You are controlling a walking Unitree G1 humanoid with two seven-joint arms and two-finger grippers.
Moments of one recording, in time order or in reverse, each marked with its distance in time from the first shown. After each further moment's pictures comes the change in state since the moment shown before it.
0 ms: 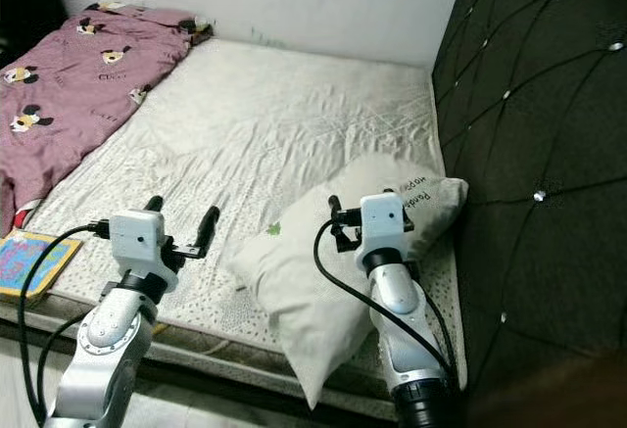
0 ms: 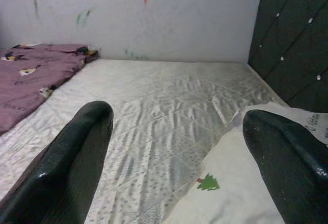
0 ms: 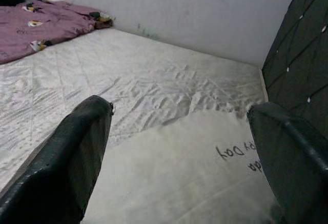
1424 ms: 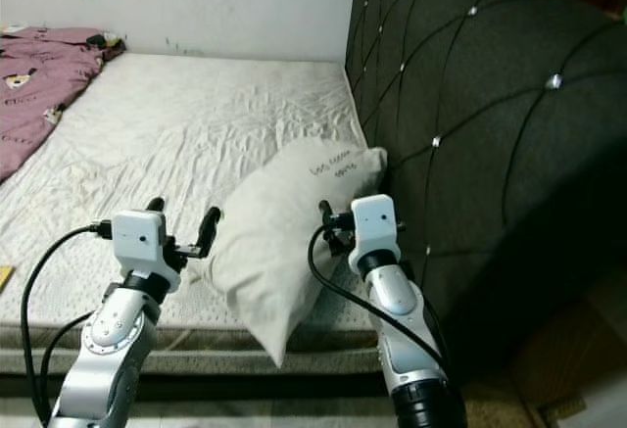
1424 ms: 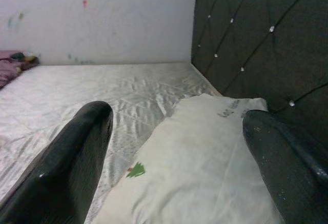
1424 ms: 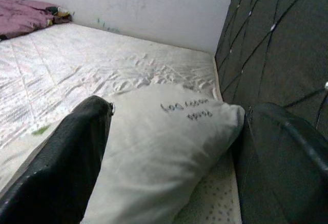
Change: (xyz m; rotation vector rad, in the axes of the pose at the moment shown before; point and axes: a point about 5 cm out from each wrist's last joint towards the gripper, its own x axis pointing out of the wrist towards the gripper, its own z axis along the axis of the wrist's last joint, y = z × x) left arm 0.003 -0.004 0.001 -0.012 0.005 0.025; right arm -0.001 0.000 -0.003 -0.015 0.012 0.067
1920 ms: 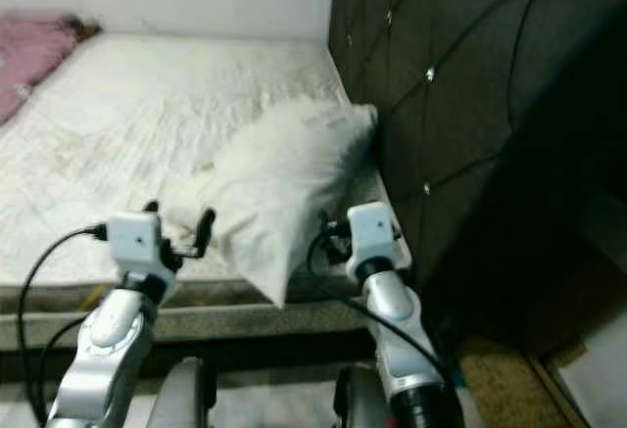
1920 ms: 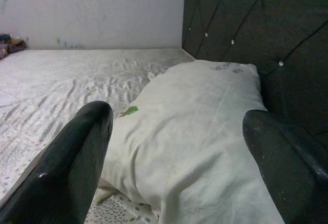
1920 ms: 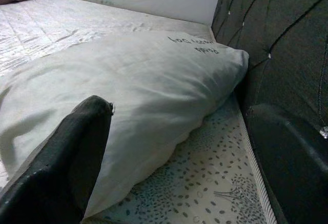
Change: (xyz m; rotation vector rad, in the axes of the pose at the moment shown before) left arm -0.001 0.003 -0.002 -0.010 0.008 0.015; right arm -0.002 0.005 -0.009 0.011 0.042 0.028
